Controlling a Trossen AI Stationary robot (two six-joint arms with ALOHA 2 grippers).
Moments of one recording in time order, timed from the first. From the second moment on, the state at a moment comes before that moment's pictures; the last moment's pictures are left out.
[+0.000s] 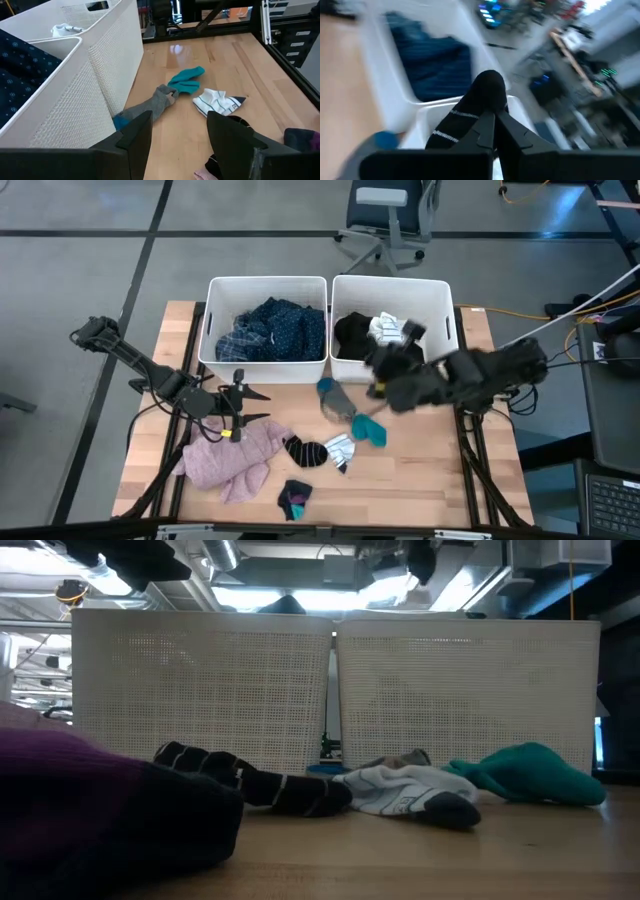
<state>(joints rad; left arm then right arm) -0.54 0.86 0.56 -0.11 -0.61 -0.11 0.36 1.60 1.94 -1.25 1.02 0.18</state>
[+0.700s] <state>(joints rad) -0.54 0.86 0.56 -0.12 -0.61 -0.12 -0.17 1.69 1.94 -1.45 0.67 0.55</state>
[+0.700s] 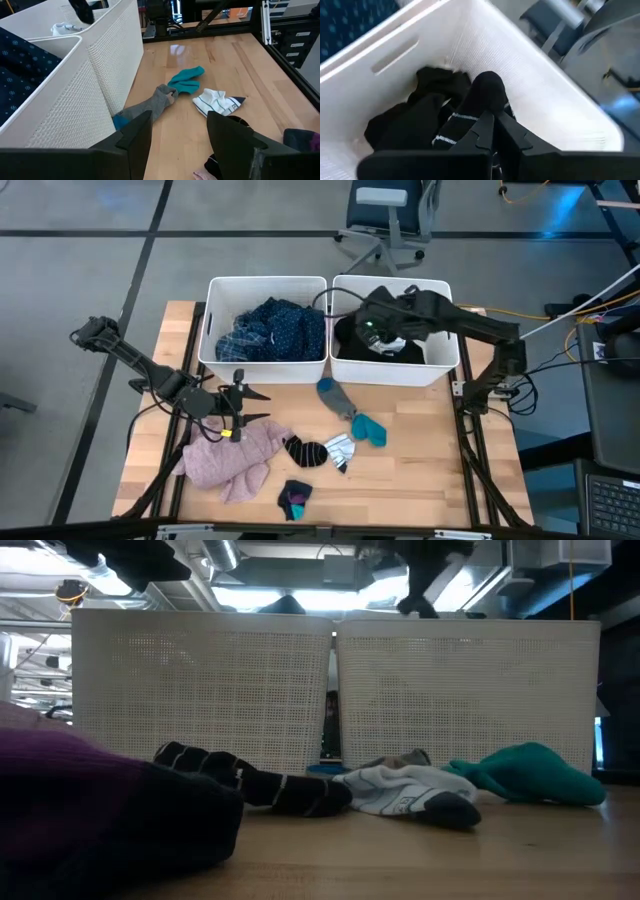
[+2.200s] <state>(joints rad) -0.53 0.86 0.56 -0.12 -0.61 -0.12 0.45 2.08 1.94 -1.01 0.47 0.28</state>
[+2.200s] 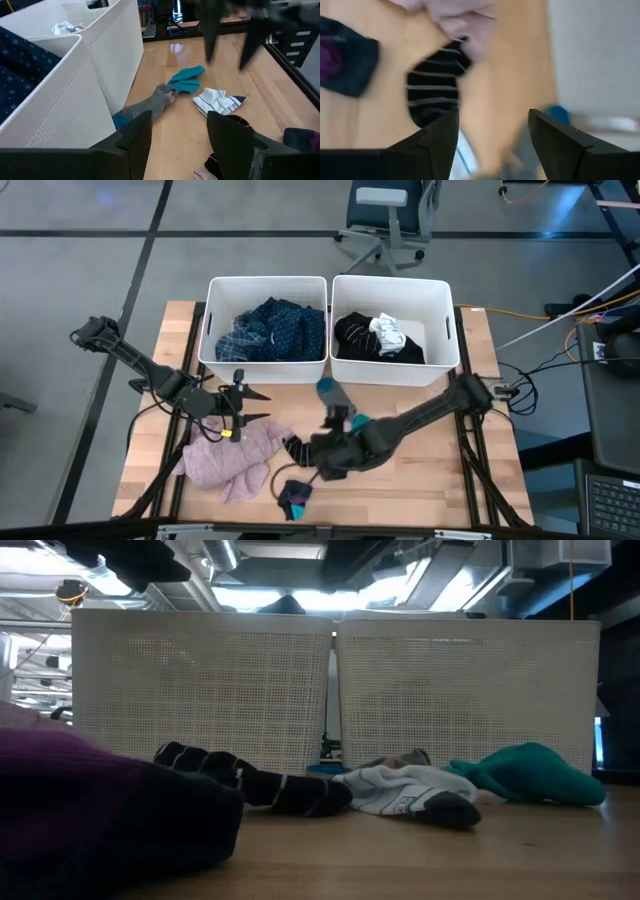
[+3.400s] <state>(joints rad) -0.53 0.86 0.56 -0.12 -0.61 -0.10 0.36 2.40 1.92 -0.63 0.23 0.24</state>
